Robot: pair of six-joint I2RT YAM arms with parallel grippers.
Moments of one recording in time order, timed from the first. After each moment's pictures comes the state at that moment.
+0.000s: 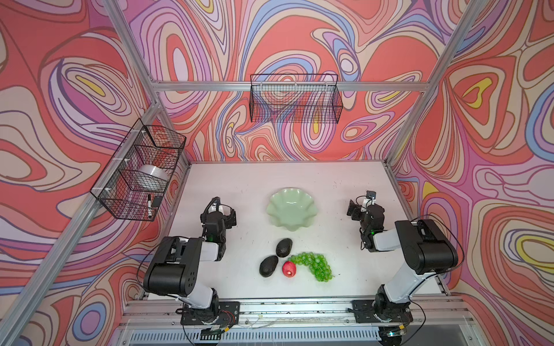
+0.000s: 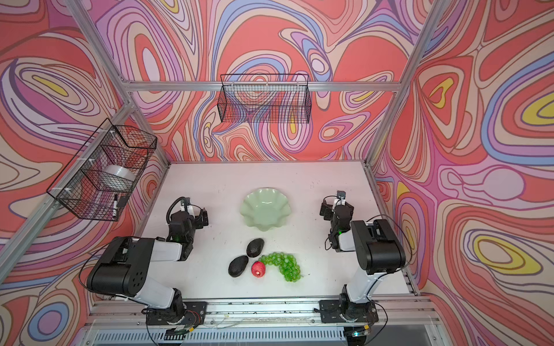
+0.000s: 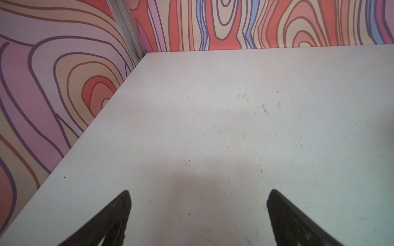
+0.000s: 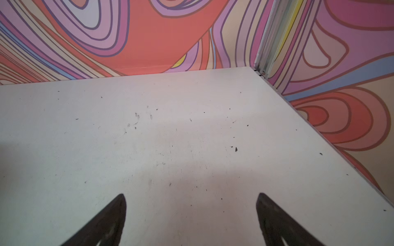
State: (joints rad) left arm -0.06 1.55 0.35 0.83 -0.27 -0.01; right arm 0.03 1.73 0.45 0.97 0.17 0.06
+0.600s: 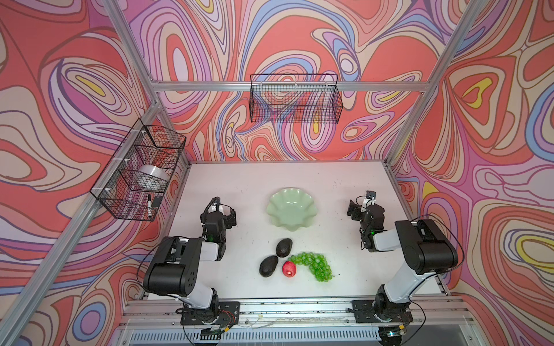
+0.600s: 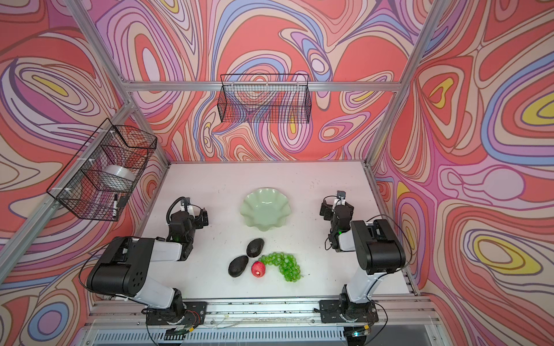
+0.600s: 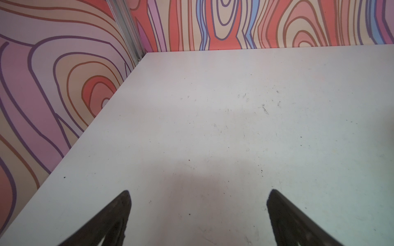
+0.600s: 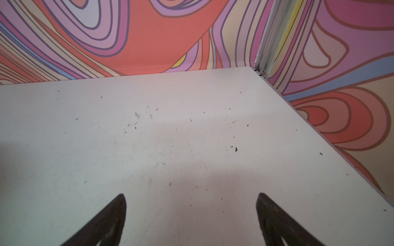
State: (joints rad) left arm -0.06 1.55 0.35 0.82 -0.27 -0.01; right arm 0.03 1.73 0.45 0.97 0.17 0.06
